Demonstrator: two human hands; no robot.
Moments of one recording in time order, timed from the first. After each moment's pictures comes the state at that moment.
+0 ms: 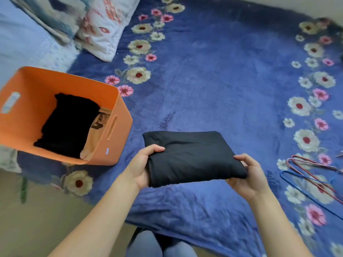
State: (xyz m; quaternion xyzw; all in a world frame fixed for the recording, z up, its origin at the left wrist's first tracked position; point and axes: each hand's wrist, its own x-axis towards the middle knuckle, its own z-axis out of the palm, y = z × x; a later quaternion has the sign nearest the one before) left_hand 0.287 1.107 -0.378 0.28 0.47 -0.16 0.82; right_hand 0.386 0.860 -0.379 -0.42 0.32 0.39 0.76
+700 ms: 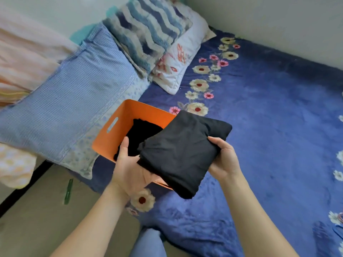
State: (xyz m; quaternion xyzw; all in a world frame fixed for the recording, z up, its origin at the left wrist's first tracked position) left_hand 0.175 1.350 -0.286 0.23 0.17 0.04 0.96; right_hand 0.332 1.186 -0.278 -0.43 0.23 0.44 0.76
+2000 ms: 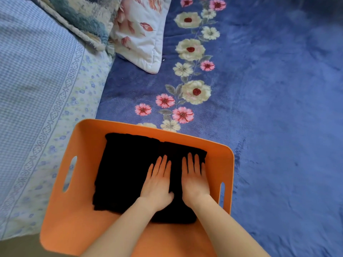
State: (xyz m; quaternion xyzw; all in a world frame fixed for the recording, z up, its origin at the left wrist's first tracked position) left_hand 0.282 1.432 -0.529 0.93 0.07 -0.28 0.21; right_hand 0.348 1.317 -0.506 -0.88 -0.25 0.39 -0.14
